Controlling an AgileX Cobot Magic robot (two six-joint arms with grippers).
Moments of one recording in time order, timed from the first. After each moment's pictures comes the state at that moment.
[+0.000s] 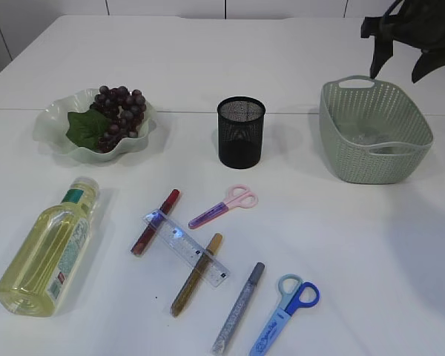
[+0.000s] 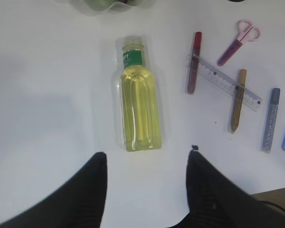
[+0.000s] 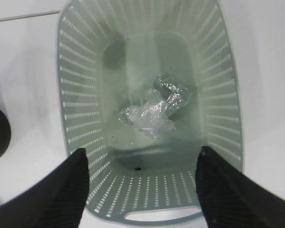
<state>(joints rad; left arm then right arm) -0.13 1.01 -1.19 -0.13 1.24 0.00 0.02 2.16 -2.16 -0.01 1.24 0.18</state>
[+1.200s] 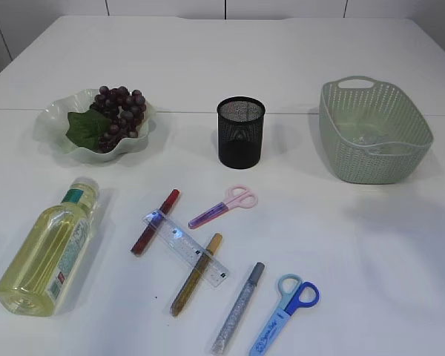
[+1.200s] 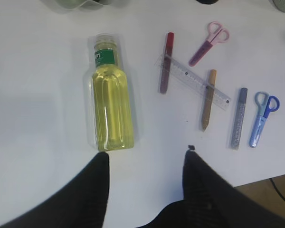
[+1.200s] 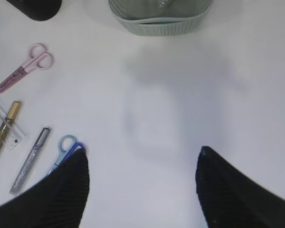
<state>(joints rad) -0.13 1.01 -1.19 -0.22 1.25 0.00 0.02 1.22 -1.31 0.10 1.25 0.04</state>
